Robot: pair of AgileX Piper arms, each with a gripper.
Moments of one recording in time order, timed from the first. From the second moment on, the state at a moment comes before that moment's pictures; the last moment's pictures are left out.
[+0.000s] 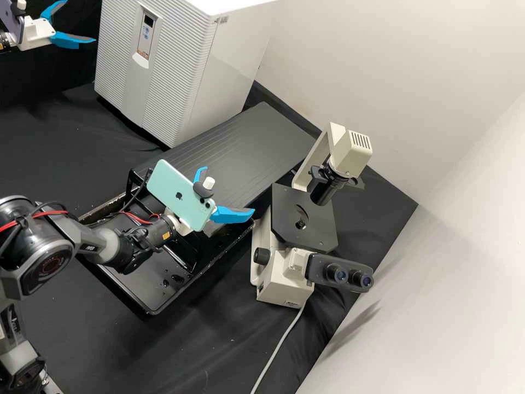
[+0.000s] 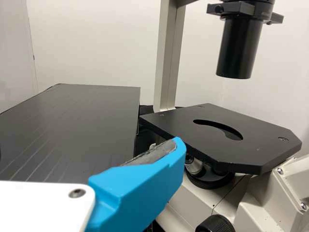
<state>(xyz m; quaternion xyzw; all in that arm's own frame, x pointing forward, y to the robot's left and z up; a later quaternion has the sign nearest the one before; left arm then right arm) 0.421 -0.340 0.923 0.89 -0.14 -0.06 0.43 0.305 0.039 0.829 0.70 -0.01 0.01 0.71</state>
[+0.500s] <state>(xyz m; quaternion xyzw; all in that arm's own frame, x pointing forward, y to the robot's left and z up) 0.446 -0.348 0.891 0.88 -0.15 -0.10 0.45 0.305 0.039 0.829 0.70 -0.01 0.01 0.71</state>
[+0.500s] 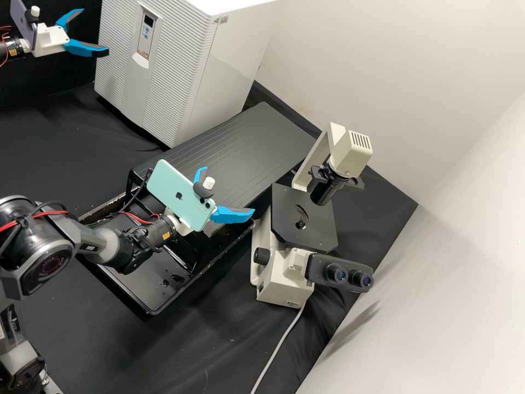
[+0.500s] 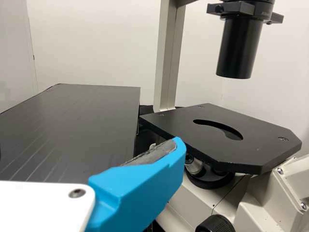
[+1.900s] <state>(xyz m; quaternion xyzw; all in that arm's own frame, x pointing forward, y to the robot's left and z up) 0.467 -0.346 0.853 0.85 -0.14 -0.12 0.50 0.305 0.039 0.829 0.70 -0.01 0.01 0.71</state>
